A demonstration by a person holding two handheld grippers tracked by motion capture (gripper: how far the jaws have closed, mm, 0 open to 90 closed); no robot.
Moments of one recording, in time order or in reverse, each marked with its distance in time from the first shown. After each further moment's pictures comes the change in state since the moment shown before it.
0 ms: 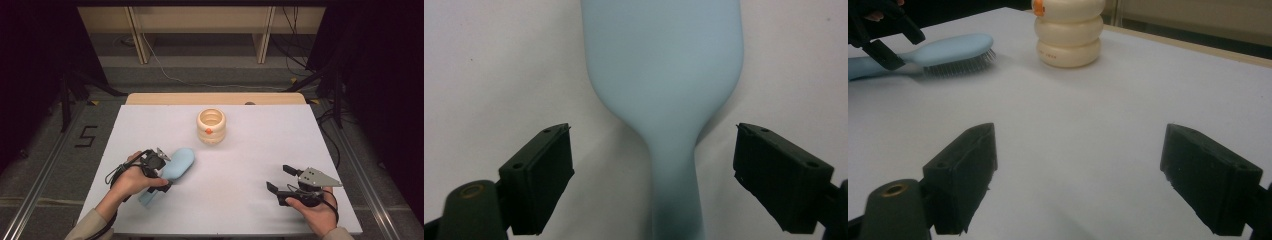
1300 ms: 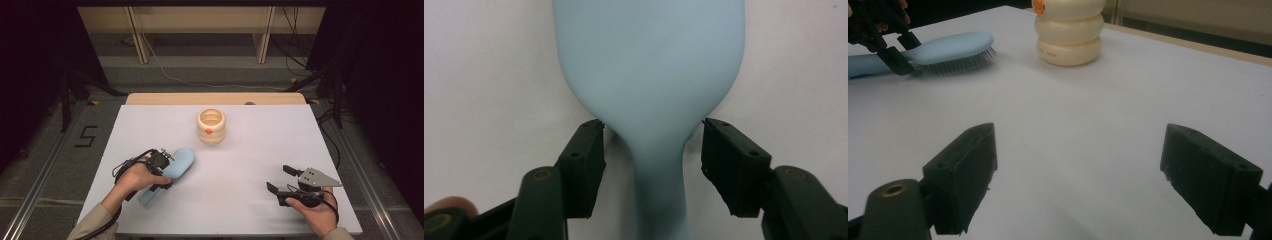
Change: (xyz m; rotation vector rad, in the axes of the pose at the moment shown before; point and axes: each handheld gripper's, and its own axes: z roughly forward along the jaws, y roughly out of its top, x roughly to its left) left arm 0.000 0.009 0.011 0.108 -0.063 -0.027; right arm 0.000 -0.001 0.000 0.007 0.001 -0.001
